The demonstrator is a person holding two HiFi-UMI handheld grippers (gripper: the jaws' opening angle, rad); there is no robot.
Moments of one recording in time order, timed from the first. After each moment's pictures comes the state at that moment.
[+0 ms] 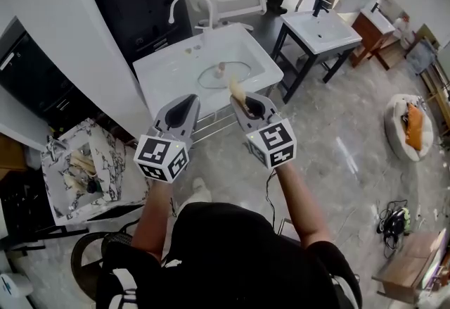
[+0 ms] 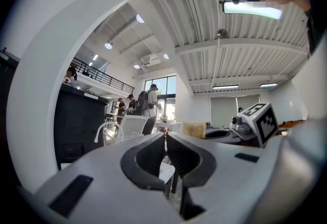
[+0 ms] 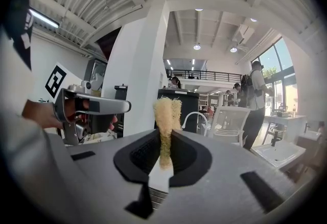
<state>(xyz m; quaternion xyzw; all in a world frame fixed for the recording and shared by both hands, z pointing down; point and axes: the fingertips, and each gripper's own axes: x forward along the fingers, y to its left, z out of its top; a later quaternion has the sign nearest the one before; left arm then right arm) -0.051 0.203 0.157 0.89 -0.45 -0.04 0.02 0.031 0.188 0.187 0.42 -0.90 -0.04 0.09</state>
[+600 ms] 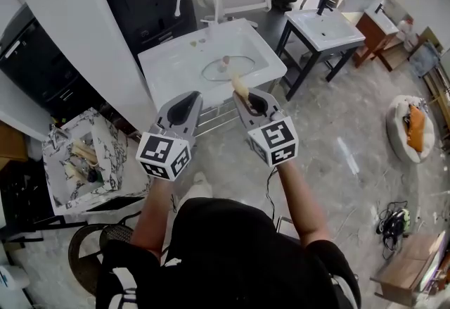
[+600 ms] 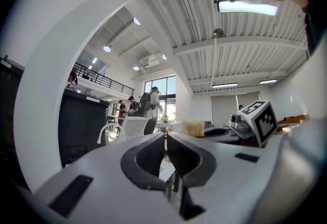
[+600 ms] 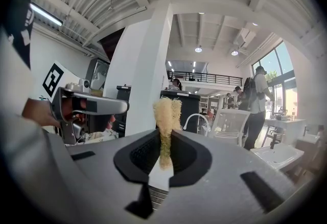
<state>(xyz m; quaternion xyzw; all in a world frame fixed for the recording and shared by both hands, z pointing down) -0.057 0.235 0.159 0.89 -0.46 -0.03 0.00 0.025 0.215 0.187 0.42 -0.90 -0.05 0.09</state>
